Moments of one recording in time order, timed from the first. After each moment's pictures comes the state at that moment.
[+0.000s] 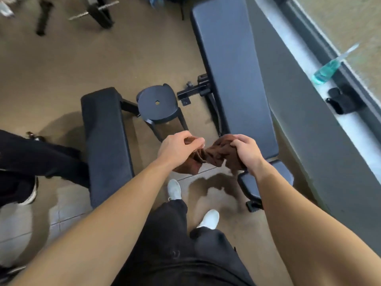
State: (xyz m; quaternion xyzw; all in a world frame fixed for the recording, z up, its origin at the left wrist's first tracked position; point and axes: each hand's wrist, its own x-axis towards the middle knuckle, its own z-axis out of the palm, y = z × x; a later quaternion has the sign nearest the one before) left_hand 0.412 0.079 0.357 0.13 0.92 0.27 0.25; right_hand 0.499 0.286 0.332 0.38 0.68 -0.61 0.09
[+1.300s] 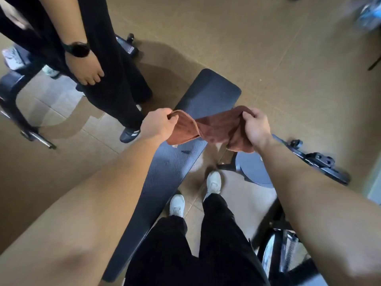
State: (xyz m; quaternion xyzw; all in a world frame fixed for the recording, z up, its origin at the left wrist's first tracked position) left_hand 0.107 -0.350 0.263 -0.34 0.90 0.24 0.11; right_hand -0.024 -0.113 0.256 0.09 0.82 -0.48 0.28
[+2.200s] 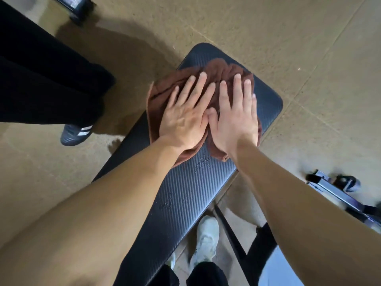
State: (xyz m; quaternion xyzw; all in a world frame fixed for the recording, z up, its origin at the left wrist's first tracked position) left_hand -0.149 -0.367 -0.160 -0.13 0.99 0.08 0.06; right_hand -0.221 -0.238 -0.152 -0.29 0.95 -0.05 0.13
